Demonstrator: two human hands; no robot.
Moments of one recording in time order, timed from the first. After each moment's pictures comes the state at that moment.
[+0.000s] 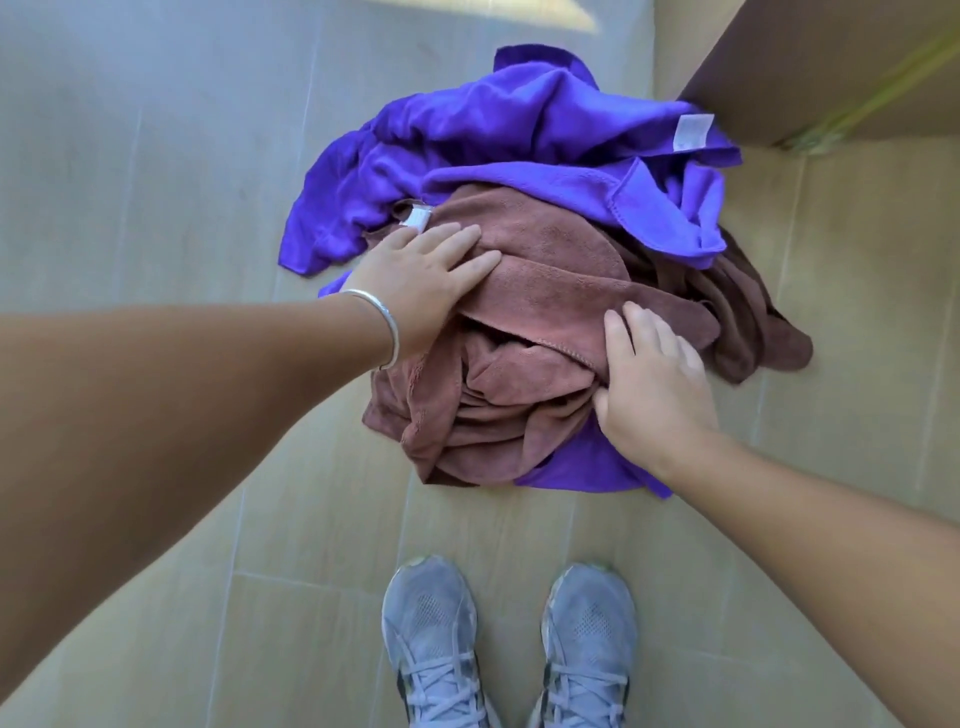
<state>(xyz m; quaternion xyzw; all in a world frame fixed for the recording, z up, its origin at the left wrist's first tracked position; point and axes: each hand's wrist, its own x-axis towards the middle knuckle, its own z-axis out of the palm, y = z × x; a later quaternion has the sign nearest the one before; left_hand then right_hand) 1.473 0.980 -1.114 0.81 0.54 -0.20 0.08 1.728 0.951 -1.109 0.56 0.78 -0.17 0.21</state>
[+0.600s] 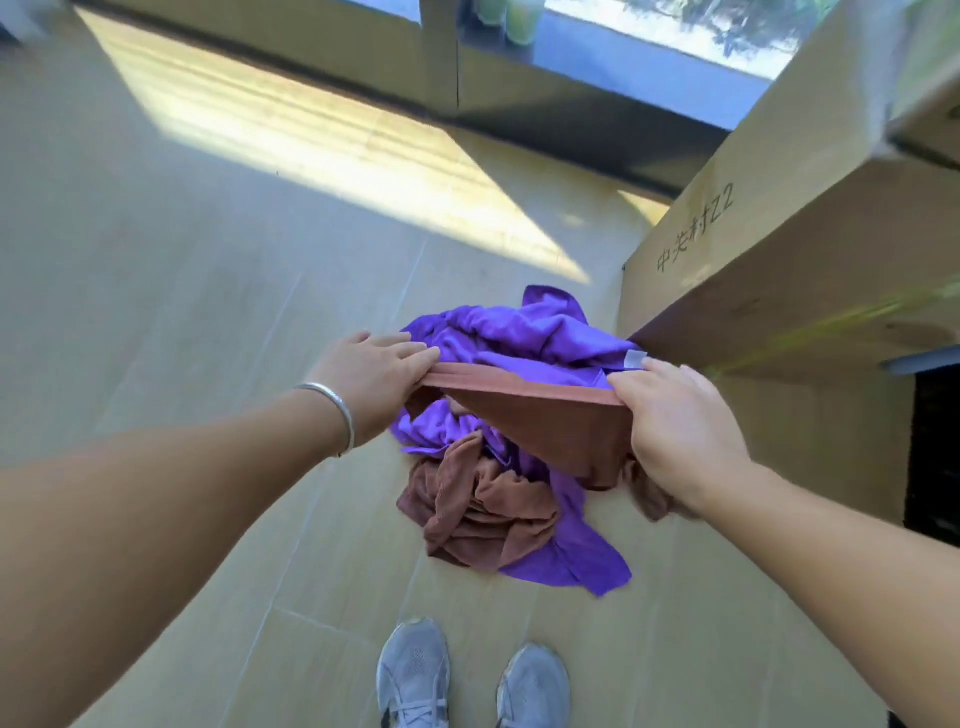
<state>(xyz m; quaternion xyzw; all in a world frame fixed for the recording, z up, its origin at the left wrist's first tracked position) 1.391 0.970 -0.899 0.74 0.64 -0.16 0.13 1.691 1.053 -0.871 0.46 0.87 -0.10 0.15</state>
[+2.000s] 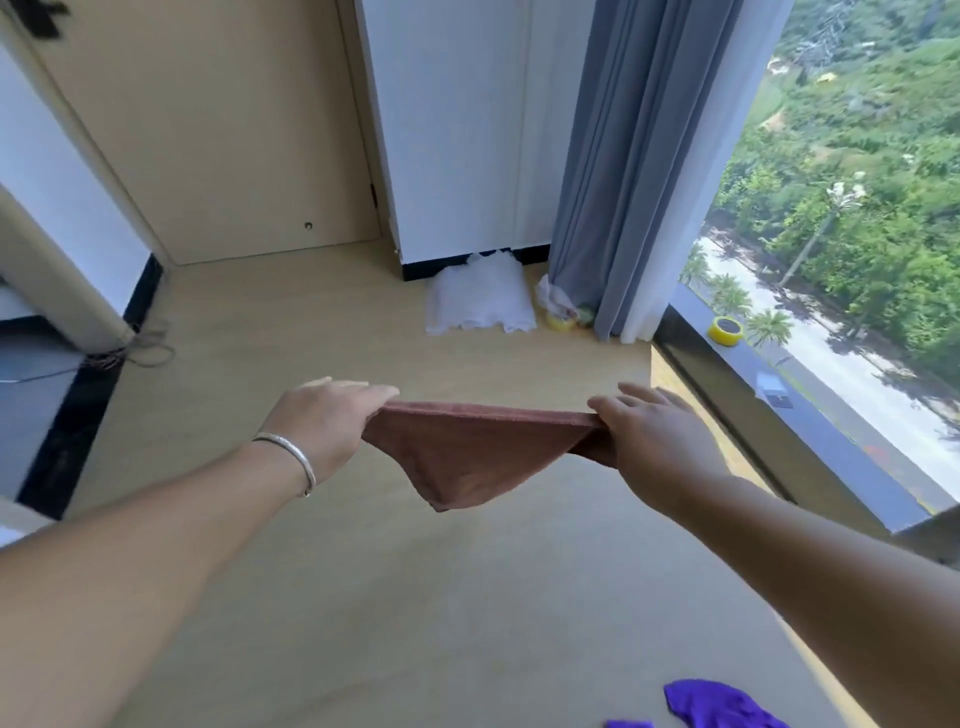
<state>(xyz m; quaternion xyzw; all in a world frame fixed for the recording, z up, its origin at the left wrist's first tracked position) 1.067 0.478 -0.509 0.25 0.96 0.03 -0.08 1.163 0.818 -0.495 -0.05 1.00 -0.01 -0.06</state>
